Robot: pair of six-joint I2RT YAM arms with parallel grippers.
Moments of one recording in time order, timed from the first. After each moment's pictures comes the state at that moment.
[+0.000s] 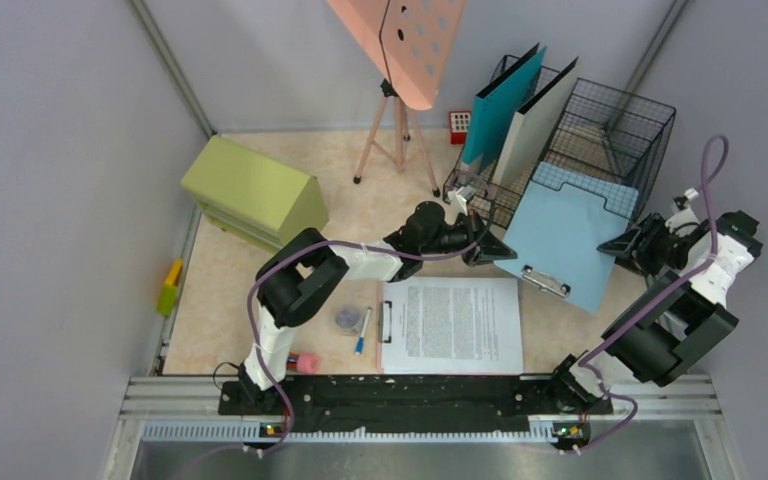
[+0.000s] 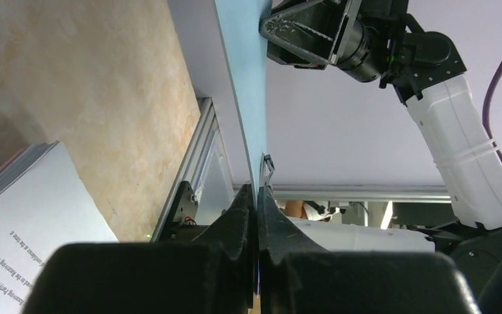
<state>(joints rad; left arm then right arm) -0.89 2.06 1.24 0.79 0.59 -1.42 -0.83 1.46 1.13 -1.01 -0.85 -0.20</state>
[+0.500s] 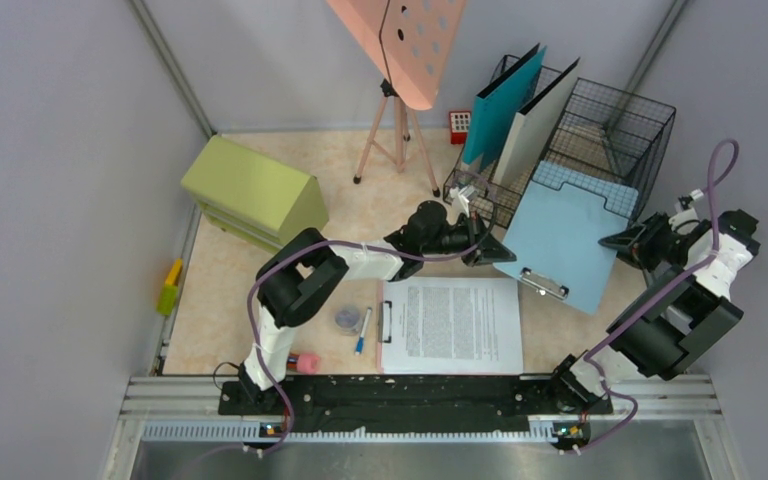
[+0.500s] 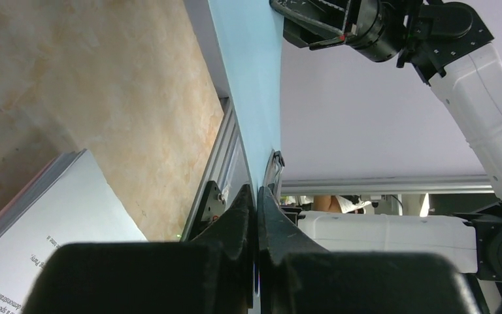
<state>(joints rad) -0.90 2.06 1.25 0.73 0.59 -1.28 -0.83 1.50 1.12 -0.92 -0.89 -0.03</state>
